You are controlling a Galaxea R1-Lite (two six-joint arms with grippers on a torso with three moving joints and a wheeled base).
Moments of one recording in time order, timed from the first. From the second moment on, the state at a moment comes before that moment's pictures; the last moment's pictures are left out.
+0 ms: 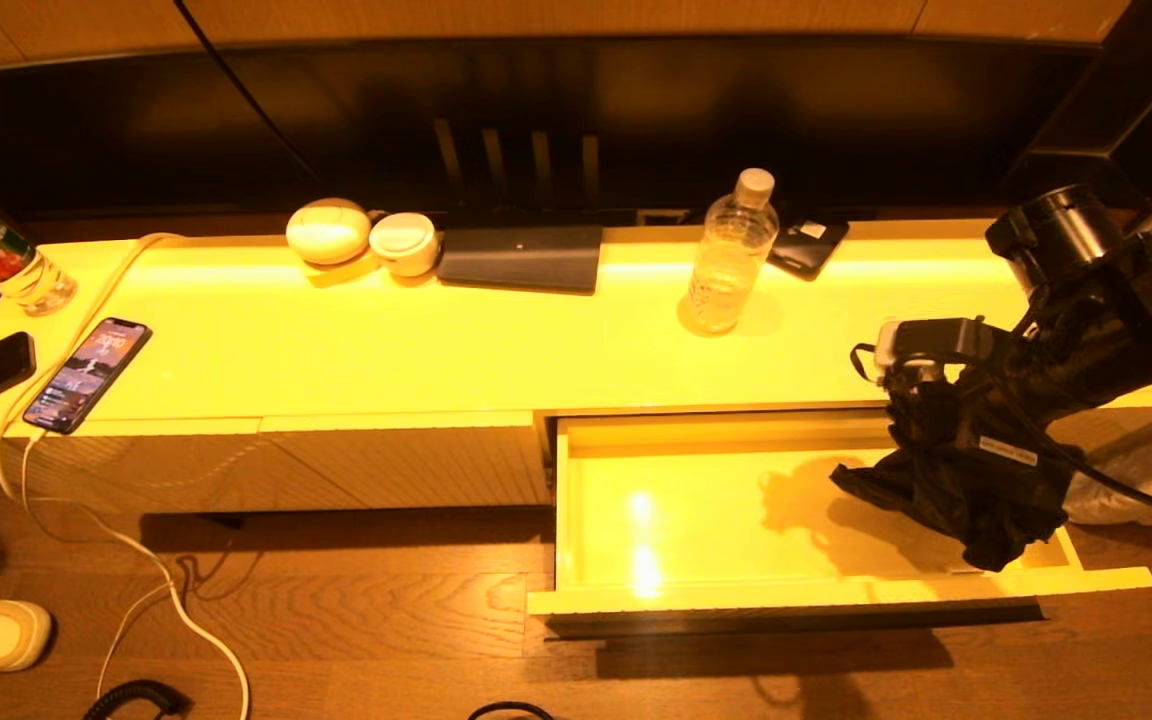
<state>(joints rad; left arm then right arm) 0.00 0.00 0.00 0.00 0.00 0.01 0.14 1.78 -1.51 0.61 -0.13 -1.00</state>
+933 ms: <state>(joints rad) 0.00 0.00 0.00 0.00 0.00 0.01 0.05 1.85 -1.38 0.42 -0.12 -1.36</state>
